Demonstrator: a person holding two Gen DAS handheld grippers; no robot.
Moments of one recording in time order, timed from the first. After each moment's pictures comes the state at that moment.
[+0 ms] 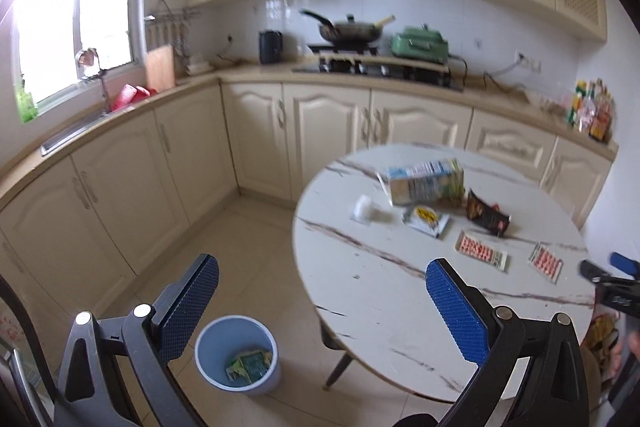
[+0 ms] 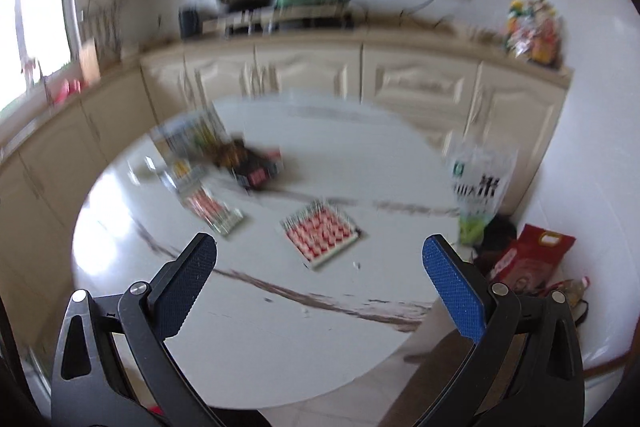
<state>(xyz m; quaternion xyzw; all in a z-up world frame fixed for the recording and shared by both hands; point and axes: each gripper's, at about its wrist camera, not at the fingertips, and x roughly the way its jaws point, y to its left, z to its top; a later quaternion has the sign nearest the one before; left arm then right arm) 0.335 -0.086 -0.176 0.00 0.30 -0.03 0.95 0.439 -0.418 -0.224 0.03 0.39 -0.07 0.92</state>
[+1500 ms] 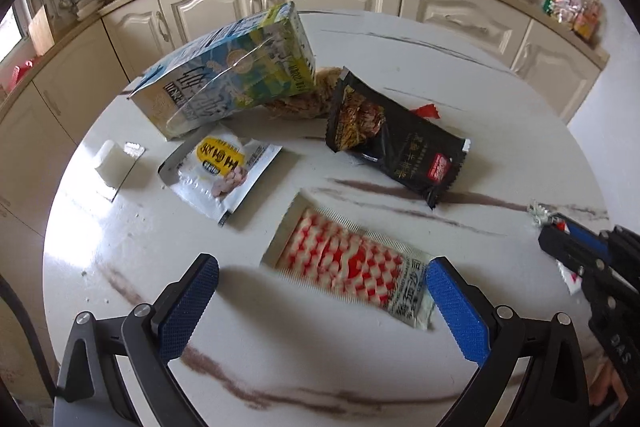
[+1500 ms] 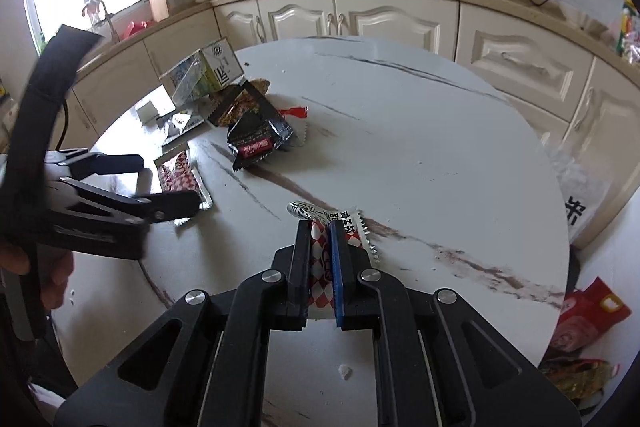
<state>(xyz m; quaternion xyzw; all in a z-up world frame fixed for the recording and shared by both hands) 0.601 -0.292 -0.272 0.05 0.48 -0.11 0.87 0.531 -0.465 -0.300 0.02 0.43 0.12 0.89</state>
